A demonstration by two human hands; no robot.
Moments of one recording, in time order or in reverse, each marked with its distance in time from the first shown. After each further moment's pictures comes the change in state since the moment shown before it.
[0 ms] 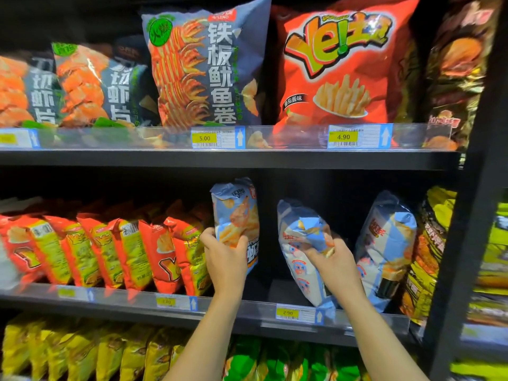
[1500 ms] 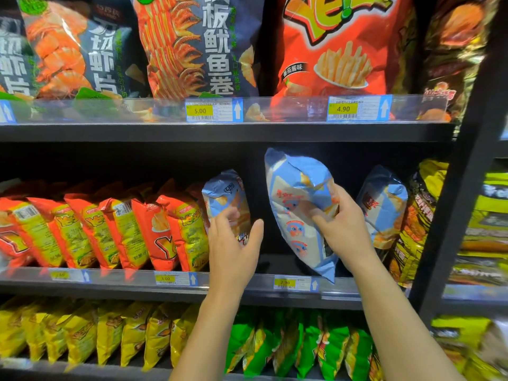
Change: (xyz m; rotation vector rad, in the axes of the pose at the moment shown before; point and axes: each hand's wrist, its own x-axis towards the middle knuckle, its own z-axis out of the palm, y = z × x) left_hand -0.043 0.026 -0.050 -0.047 -0.283 0.231; right_hand -0.029 -0.057 -0.023 0.059 -0.008 -0.268
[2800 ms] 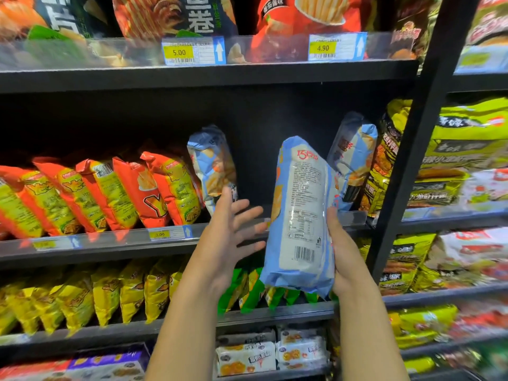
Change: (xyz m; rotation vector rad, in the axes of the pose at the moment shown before) left_hand -0.063 0.033 -0.069 -0.669 -0.533 -0.672; right_hand -0.148 0.014 0.017 0.931 0.076 0.684
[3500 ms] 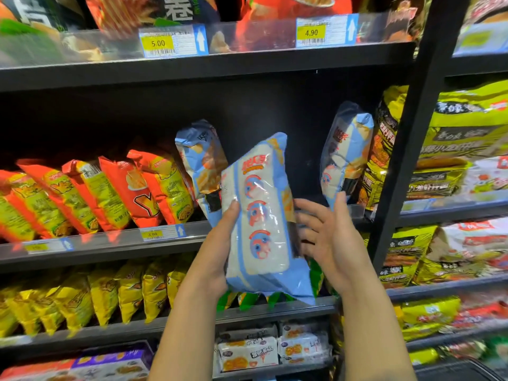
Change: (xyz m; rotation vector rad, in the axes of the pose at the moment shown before) left_hand 0.027 -0.037 -0.002 -0.194 -0.070 -0.154; right_hand 0.000 -0.013 0.002 -0.323 -0.011 -0.118
